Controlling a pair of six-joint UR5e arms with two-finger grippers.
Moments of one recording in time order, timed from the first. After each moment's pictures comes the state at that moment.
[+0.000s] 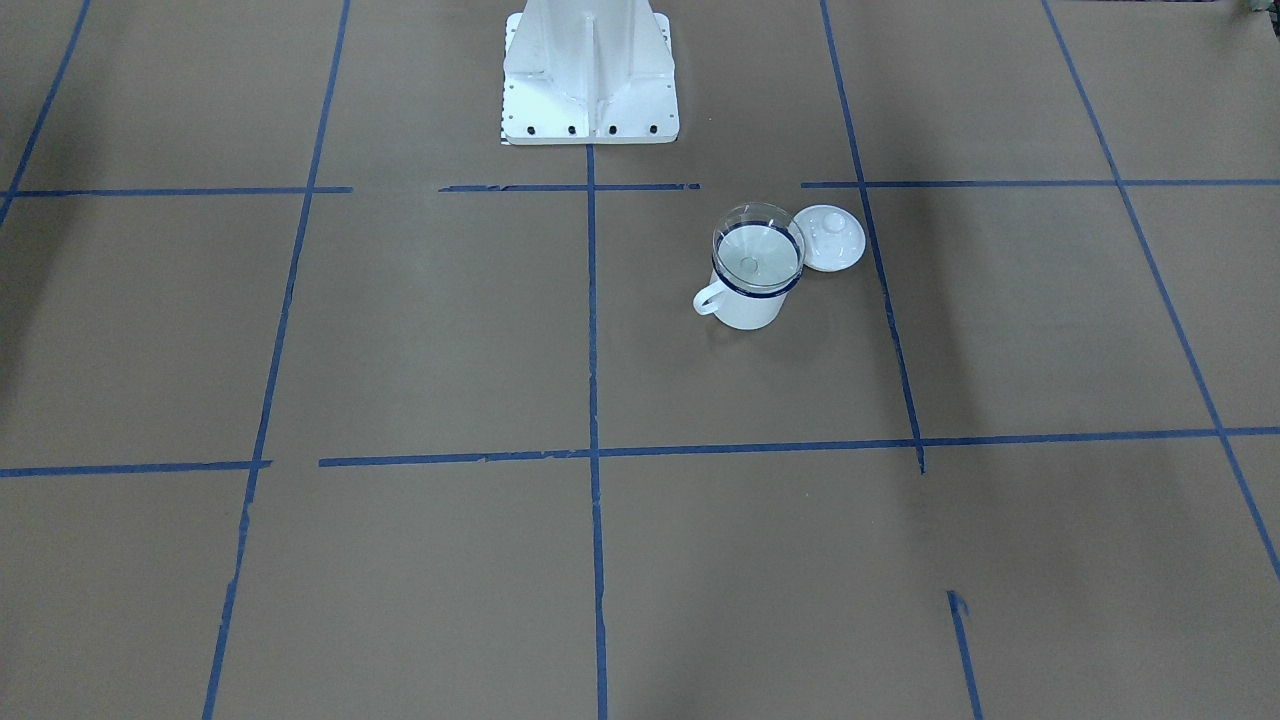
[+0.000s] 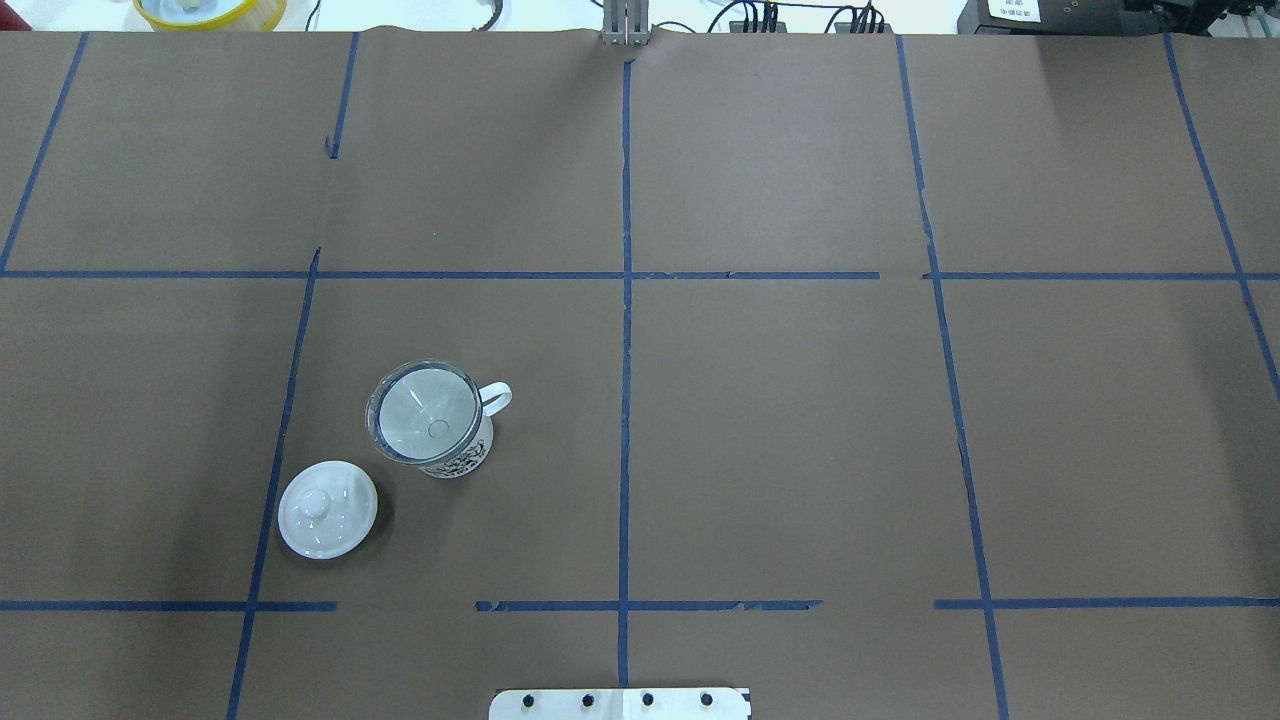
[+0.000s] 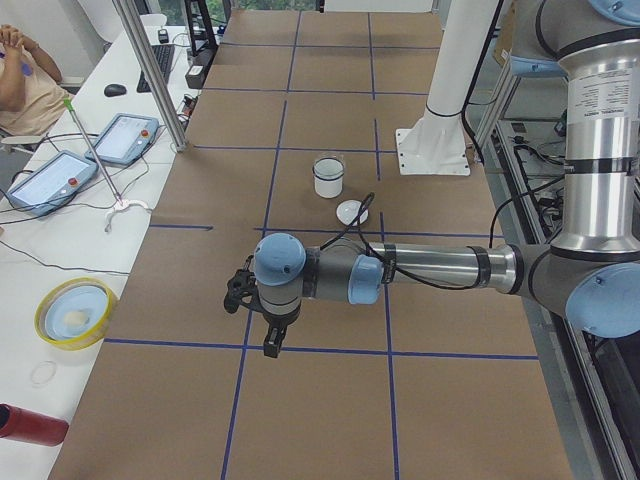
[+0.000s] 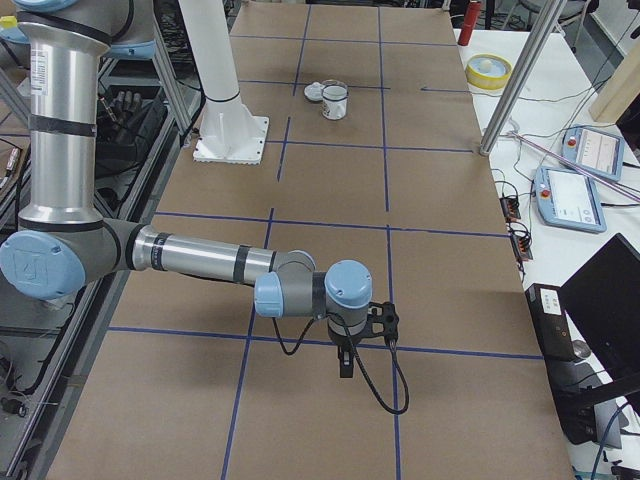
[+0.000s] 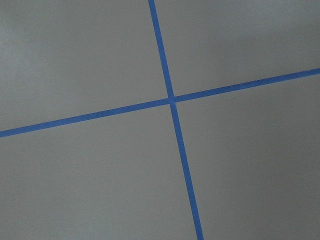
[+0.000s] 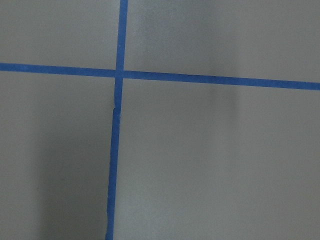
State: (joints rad) left arm -1.61 -1.49 -1.68 -1.63 -2.38 0.16; right arm 1.56 -1.68 1.56 -1.39 2.29 0.01
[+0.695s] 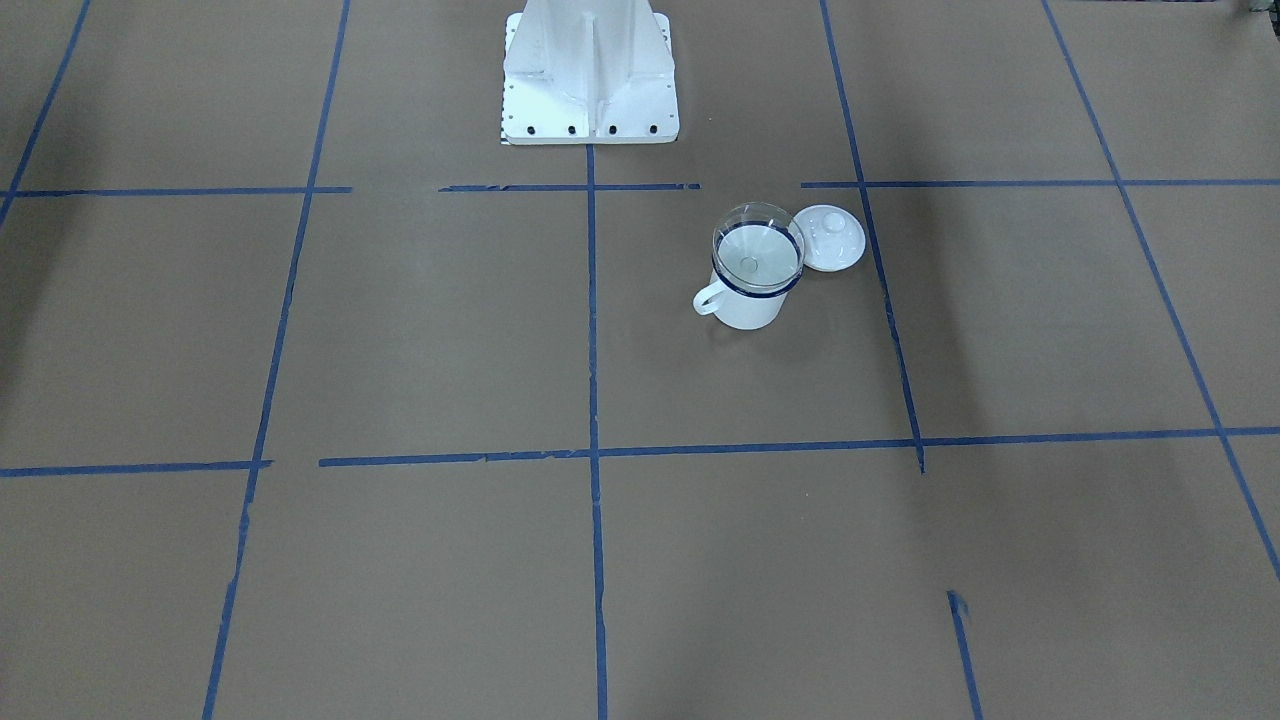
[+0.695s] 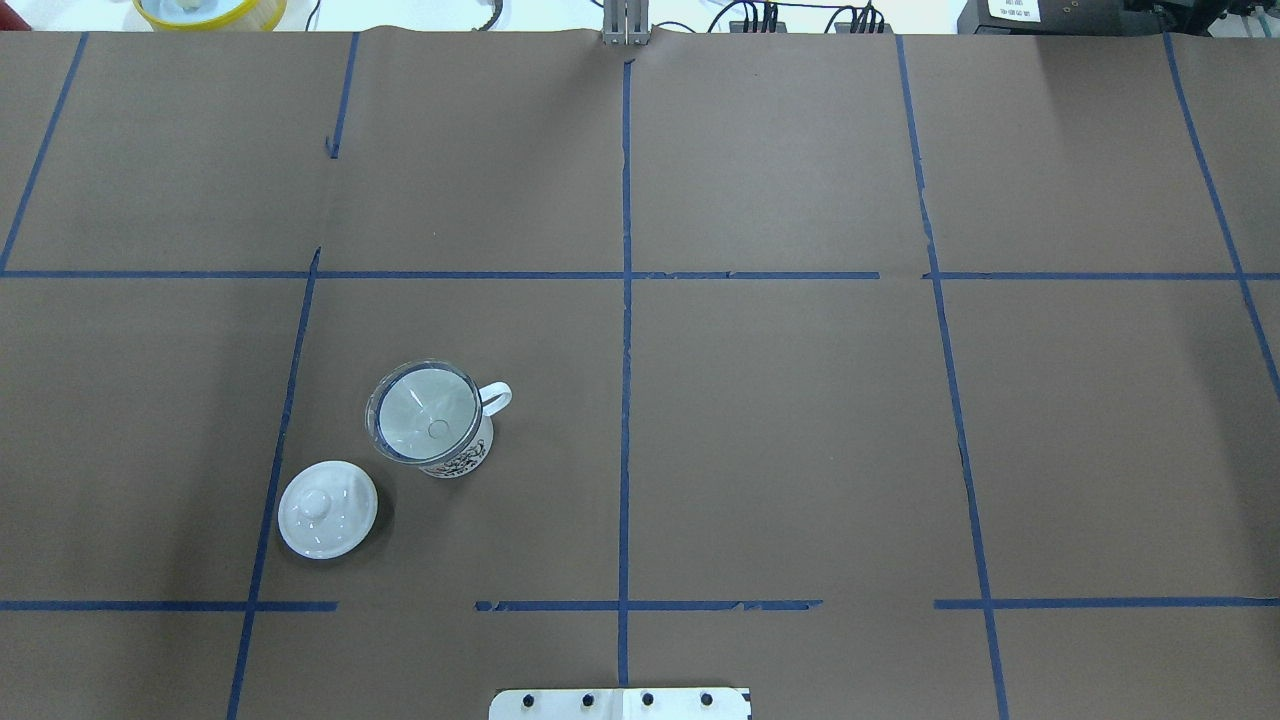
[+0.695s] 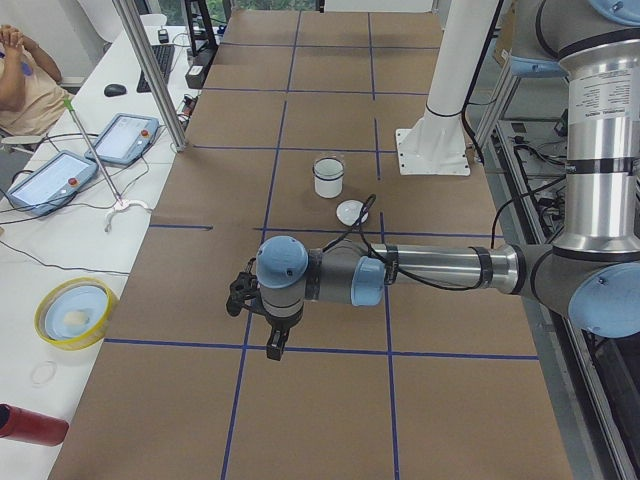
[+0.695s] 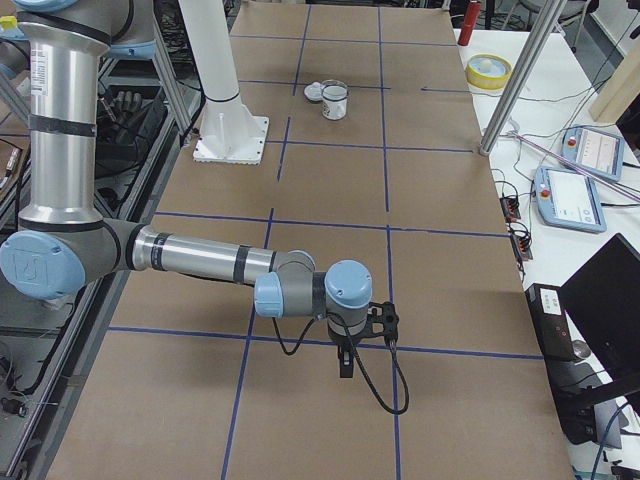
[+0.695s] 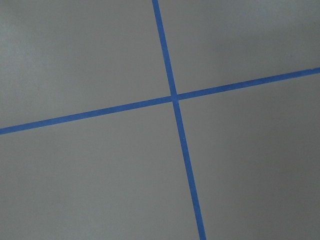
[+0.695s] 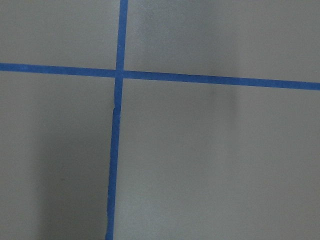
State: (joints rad) left arm -1.62 -1.48 -1.68 -1.63 -2.38 0.16; right arm 1.56 -1.68 1.56 -1.39 2.29 0.01
